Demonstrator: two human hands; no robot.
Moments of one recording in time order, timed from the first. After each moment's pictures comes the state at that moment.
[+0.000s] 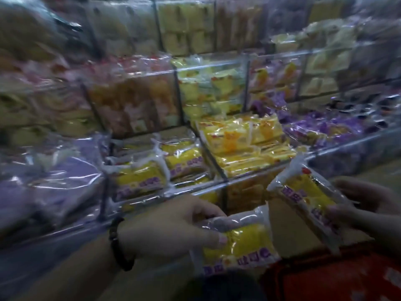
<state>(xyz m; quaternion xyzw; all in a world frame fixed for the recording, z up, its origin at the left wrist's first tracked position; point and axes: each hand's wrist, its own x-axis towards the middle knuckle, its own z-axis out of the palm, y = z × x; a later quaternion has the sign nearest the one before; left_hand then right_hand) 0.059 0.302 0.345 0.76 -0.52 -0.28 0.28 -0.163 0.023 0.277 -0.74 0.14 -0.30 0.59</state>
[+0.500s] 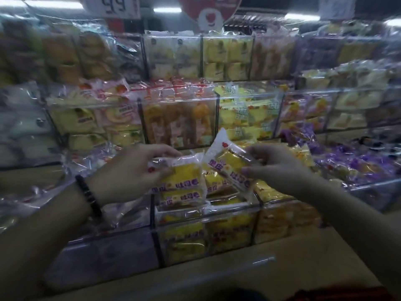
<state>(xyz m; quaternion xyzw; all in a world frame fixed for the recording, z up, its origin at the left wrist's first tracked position) 0.150 0.417 0.433 0.84 -0.45 0.13 0.26 0.003 0.127 0.409 -0.87 0.05 -0.23 0.43</state>
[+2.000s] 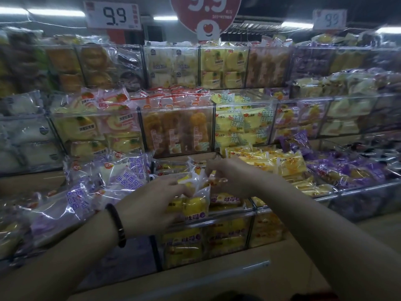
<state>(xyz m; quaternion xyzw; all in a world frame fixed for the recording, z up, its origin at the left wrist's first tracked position) 0.139 0.395 0.386 0.85 -0.51 0.15 0.07 0.064 0.151 0.412 -0.98 -0.01 -0.10 0.15</state>
